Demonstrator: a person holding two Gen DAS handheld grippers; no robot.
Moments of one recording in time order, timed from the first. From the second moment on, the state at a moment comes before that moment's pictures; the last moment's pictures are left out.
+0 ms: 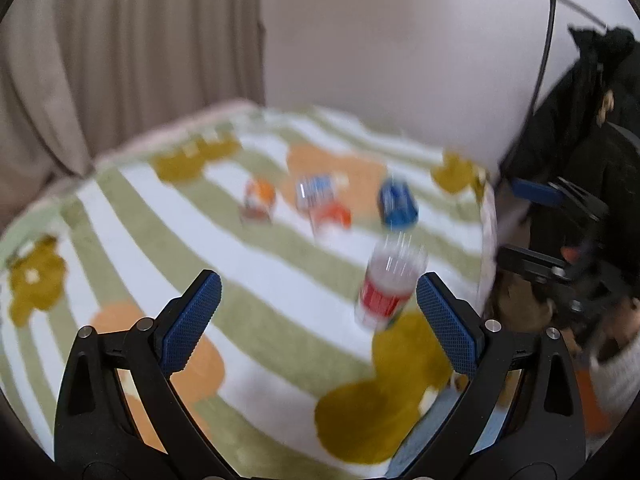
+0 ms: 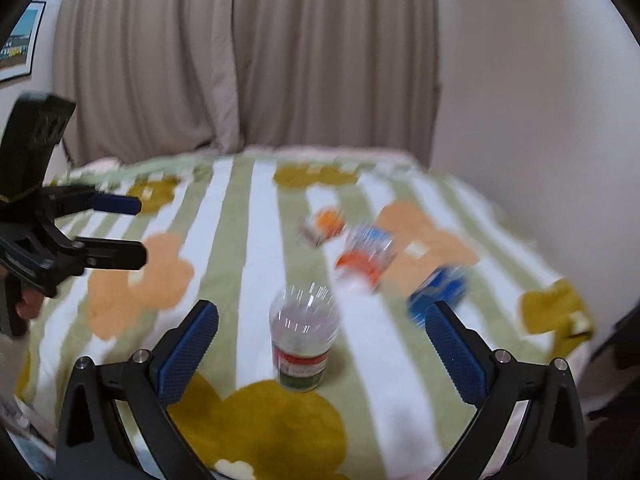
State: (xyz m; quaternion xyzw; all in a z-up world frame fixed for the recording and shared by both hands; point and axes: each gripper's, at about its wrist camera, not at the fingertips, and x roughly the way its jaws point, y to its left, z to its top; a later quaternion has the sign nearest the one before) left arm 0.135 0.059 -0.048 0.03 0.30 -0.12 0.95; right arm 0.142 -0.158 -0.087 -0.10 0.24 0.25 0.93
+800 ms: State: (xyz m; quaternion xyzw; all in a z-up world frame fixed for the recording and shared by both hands) left arm 0.011 -0.001 0.016 0.03 0.12 -0.01 0.99; right arm 0.002 -0.234 0.003 0.00 0.10 0.01 0.99
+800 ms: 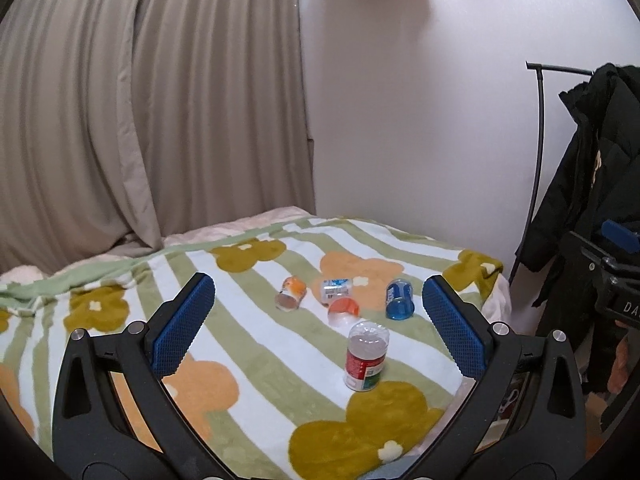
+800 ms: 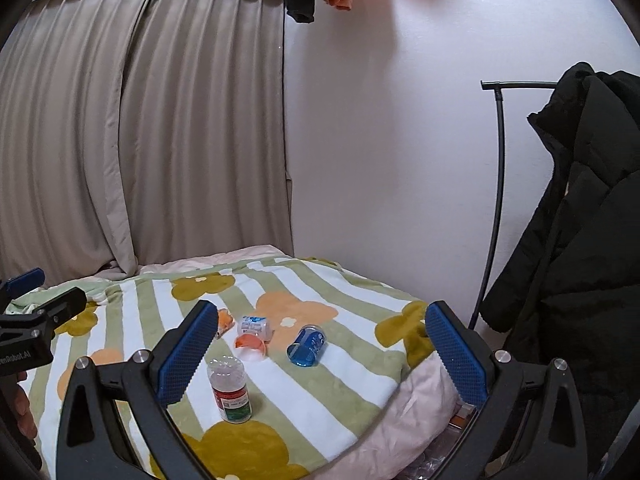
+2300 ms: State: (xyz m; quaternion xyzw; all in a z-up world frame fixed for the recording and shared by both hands) left arm 0.002 -0.002 0.021 0.02 0.09 0.00 1.00; right arm 0.005 -0.232 -0.005 0.00 0.11 0.01 0.99
